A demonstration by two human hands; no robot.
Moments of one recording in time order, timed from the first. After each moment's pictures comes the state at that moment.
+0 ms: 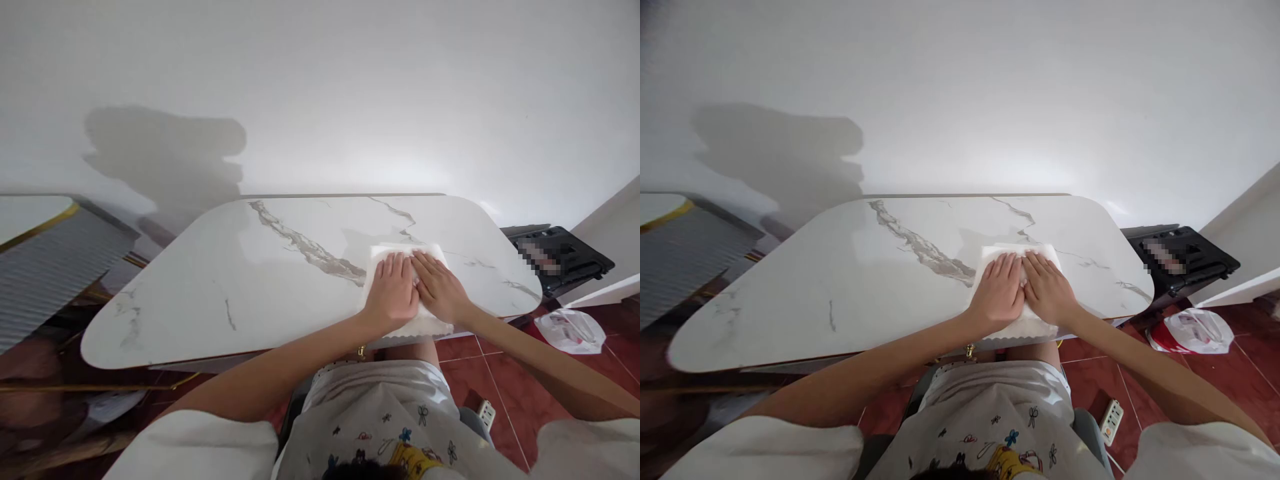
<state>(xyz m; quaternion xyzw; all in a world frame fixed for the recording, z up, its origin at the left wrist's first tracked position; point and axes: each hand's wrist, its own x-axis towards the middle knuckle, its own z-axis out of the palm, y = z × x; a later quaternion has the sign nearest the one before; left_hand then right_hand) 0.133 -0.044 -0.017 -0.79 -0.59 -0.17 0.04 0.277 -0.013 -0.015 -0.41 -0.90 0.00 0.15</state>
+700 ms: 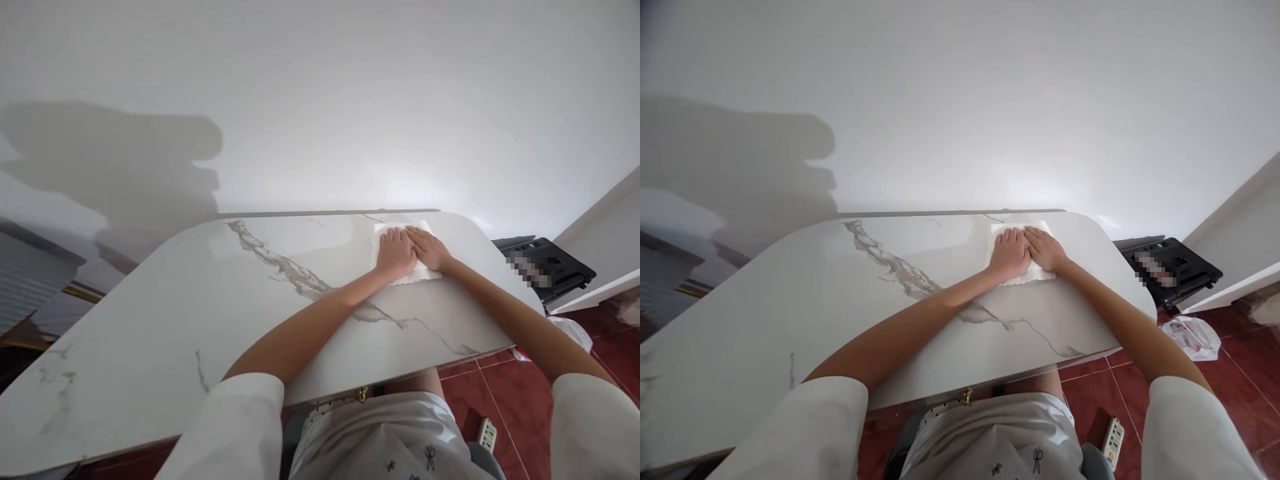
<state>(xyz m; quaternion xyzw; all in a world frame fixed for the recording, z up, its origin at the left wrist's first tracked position) 0.129 0.102 -0.014 -0.76 -0.61 -0.21 0.05 0.266 0.153 -0.019 -0.40 -0.90 0.01 0.16</state>
